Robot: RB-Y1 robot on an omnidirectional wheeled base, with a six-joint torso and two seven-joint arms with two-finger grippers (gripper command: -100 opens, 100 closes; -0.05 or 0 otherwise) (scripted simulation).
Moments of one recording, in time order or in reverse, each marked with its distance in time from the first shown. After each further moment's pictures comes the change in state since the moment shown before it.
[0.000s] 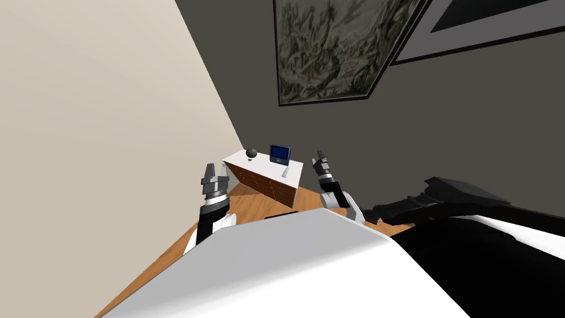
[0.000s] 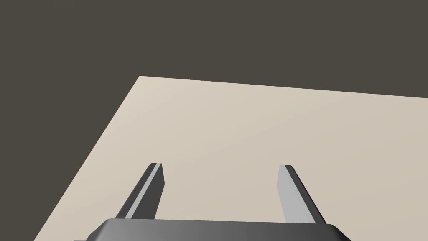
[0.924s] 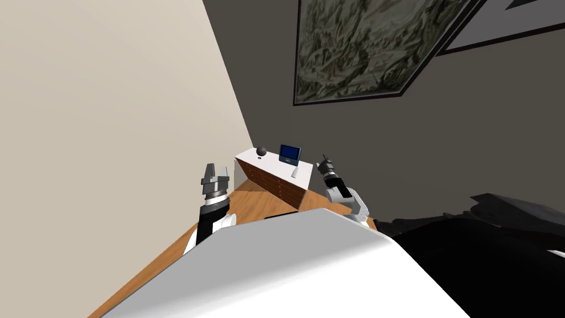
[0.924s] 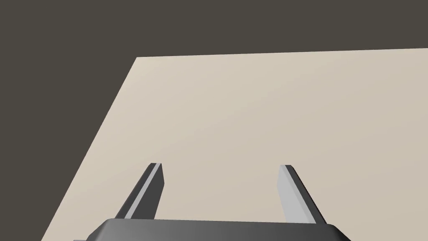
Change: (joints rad) left arm 0.000 0.000 0.000 0.000 0.000 0.000 0.000; right arm -0.076 -0.082 -0.132 0.125 -0.058 0.241 -0.263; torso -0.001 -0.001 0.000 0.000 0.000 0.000
